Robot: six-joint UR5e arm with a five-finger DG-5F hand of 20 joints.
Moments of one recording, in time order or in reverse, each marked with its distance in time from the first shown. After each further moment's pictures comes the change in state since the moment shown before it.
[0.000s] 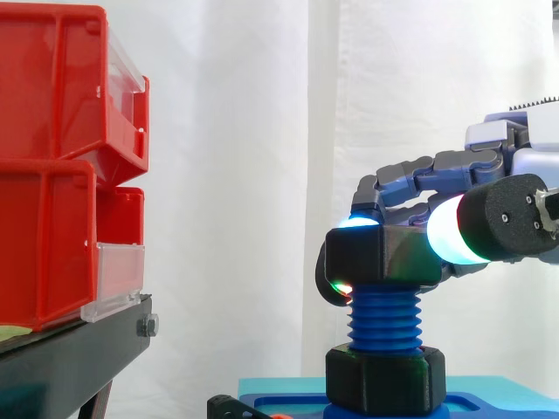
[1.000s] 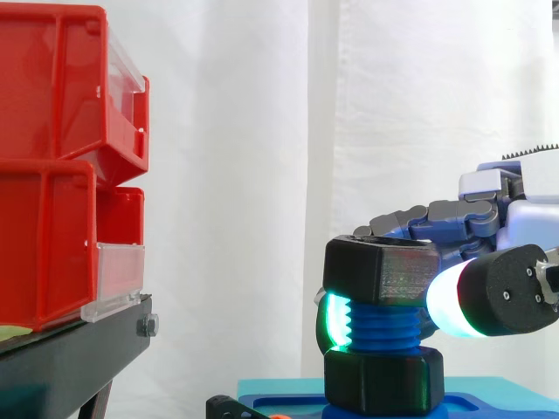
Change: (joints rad) arm -0.009 -0.043 -0.003 0.014 -0.031 0.029
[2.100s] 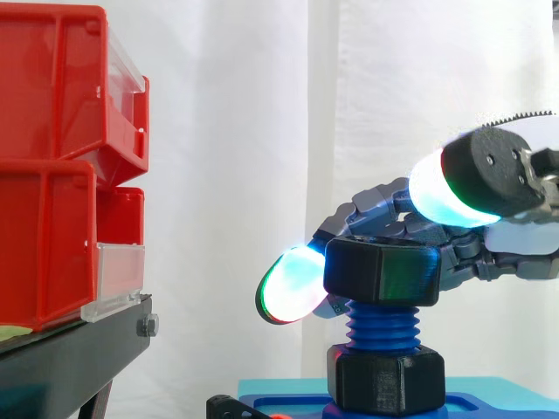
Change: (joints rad) arm -0.028 0.001 0.086 -0.132 -0.109 0.000
